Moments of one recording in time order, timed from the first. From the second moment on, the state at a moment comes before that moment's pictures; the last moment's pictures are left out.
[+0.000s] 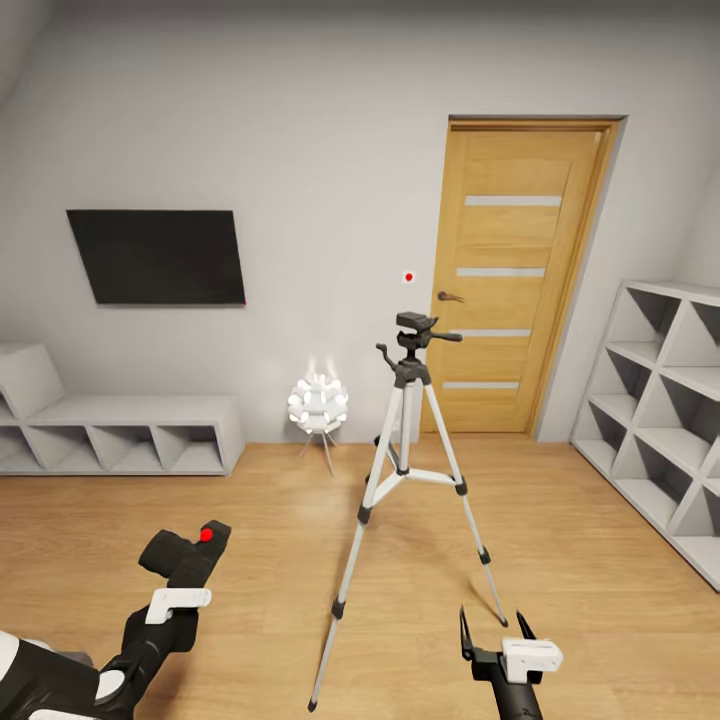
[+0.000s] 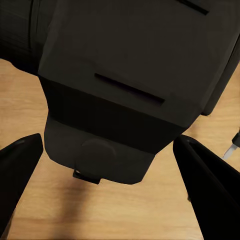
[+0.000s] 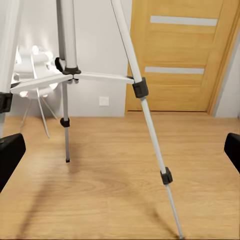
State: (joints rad) left arm -1.04 0.59 -2.34 -1.31 1.72 -0.69 0.83; right arm -0.13 0.07 -0.10 -0.68 0.17 -0.74 -0.10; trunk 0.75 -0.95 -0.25
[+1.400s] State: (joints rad) left arm -1.04 0.59 -2.34 -1.31 1.72 -0.69 0.82; right arm -0.13 0.06 -0.09 -0.13 0.17 -0.73 -0.23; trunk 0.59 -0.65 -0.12
